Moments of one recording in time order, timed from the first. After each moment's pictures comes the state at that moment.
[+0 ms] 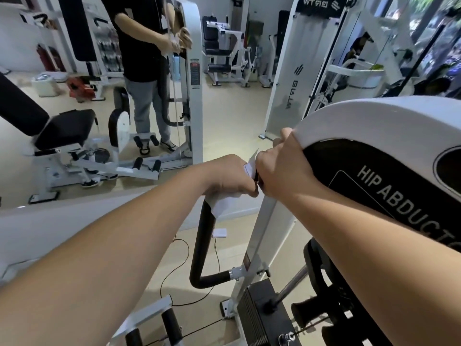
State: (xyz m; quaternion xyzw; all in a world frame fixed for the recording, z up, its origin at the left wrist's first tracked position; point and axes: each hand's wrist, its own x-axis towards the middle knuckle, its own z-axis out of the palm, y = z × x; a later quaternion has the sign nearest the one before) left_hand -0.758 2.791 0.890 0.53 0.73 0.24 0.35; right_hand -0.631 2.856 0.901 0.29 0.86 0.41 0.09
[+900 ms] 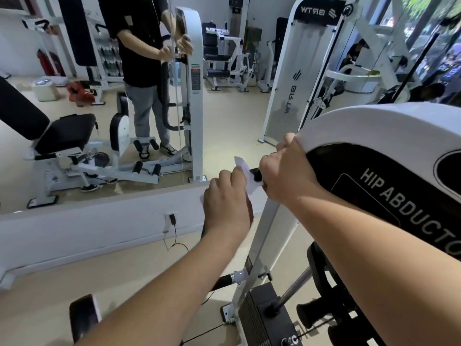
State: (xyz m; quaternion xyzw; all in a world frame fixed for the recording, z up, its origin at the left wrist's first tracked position) left_hand -0.711 2.756 0.813 0.48 0.83 0.26 -0.15; right_hand -0.632 2.851 0.902 0.32 0.84 0.43 0.10
